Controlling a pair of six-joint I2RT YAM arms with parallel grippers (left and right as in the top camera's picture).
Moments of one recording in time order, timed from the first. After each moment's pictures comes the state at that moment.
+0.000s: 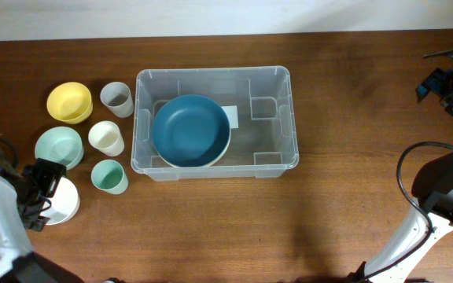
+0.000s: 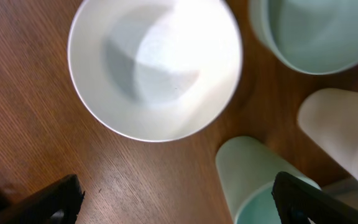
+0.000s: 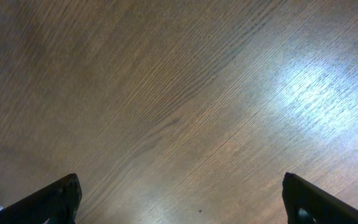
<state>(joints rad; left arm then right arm) 0.66 1.52 1.18 -1.11 0.10 -0.60 -0.48 2.23 2.40 -1.66 0.05 0.39</state>
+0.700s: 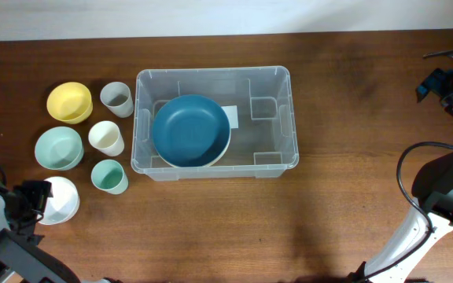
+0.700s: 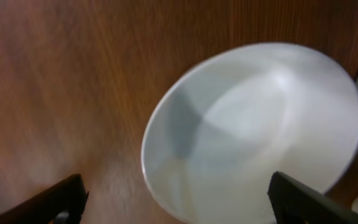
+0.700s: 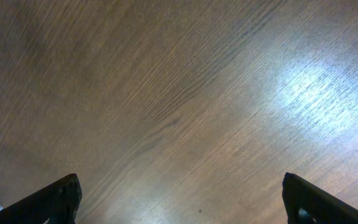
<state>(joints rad) 0.81 1.63 1.08 -0.96 0.05 -0.65 -0.48 2.23 2.40 -1.66 0.05 0.39</state>
